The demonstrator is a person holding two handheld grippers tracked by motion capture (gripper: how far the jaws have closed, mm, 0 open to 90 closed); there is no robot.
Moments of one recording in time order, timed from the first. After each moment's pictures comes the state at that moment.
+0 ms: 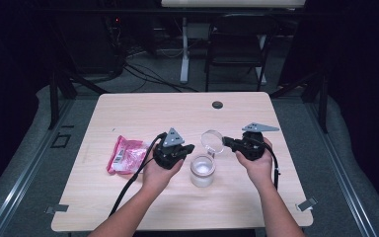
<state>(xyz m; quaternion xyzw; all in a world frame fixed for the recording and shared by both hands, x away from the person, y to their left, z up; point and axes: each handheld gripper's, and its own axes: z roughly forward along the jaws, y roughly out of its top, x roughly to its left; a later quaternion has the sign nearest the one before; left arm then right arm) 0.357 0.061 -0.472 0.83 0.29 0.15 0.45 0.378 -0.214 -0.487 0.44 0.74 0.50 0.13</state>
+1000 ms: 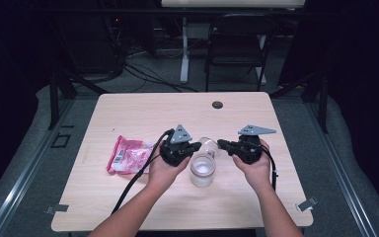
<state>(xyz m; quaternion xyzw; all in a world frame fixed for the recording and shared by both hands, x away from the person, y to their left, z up) 0.357 0.046 -0.461 0.84 0.27 0.14 0.45 0.365 -0.202 -0.480 0.41 0.75 0.50 0.12</state>
